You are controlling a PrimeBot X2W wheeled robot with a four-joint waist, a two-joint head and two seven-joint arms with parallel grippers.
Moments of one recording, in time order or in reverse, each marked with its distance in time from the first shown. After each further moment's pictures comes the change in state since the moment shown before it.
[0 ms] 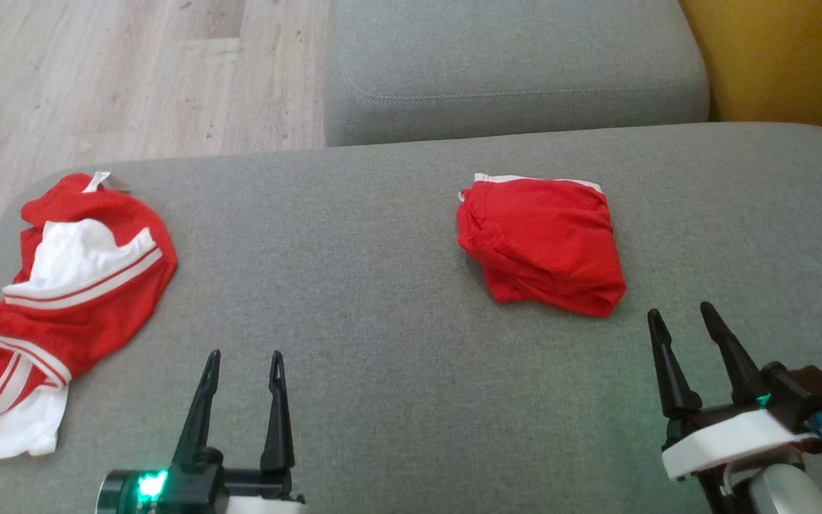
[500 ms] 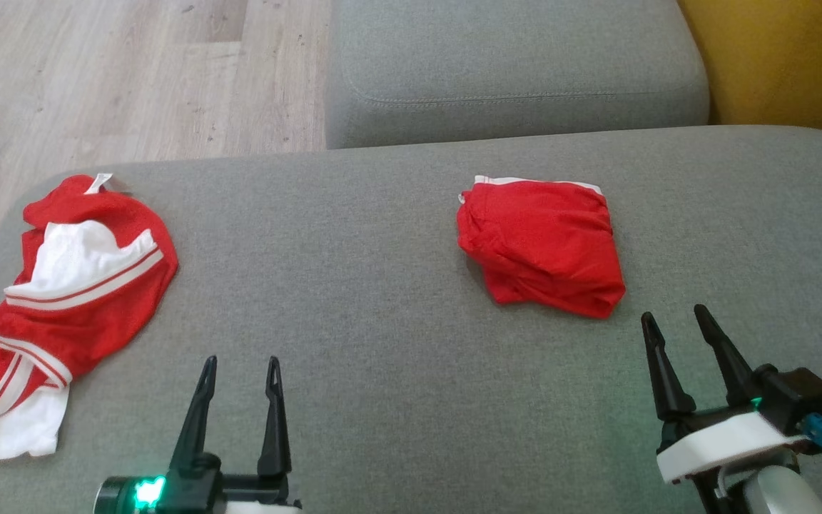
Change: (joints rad) left arm 0.016 -0.017 0.028 0.001 0.026 -0.018 0.000; right arm 0.002 0.011 0.000 0.002 -0.027 0.000 0.000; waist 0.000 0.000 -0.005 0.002
